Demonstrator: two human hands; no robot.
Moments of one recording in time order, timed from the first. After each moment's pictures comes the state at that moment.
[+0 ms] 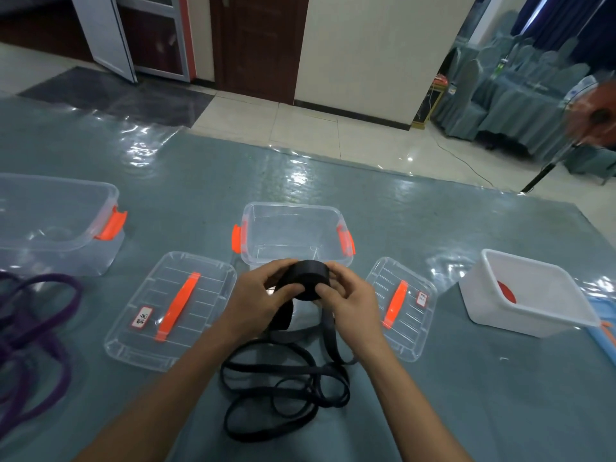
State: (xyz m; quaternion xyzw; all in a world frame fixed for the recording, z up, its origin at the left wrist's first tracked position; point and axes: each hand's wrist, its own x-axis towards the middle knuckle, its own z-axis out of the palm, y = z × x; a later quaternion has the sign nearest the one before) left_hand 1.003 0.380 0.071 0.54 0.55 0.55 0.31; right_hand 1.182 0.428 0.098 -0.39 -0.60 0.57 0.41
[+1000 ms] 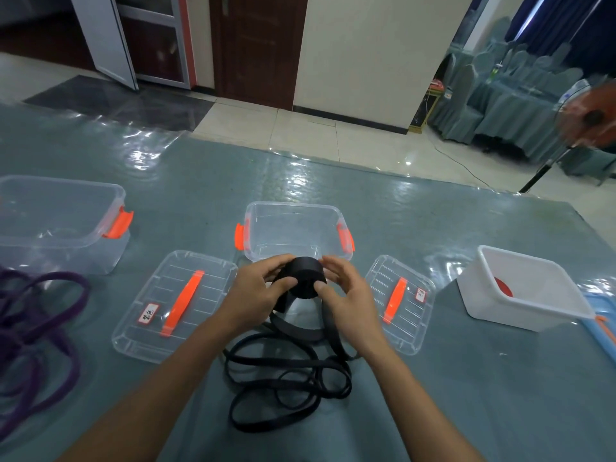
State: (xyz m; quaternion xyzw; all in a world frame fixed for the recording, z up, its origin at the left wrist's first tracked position) left_hand 1.001 0.368 0.083 0.55 0.57 0.53 0.31; right_hand 1.186 0.414 0.101 -0.43 -0.65 0.49 0.38
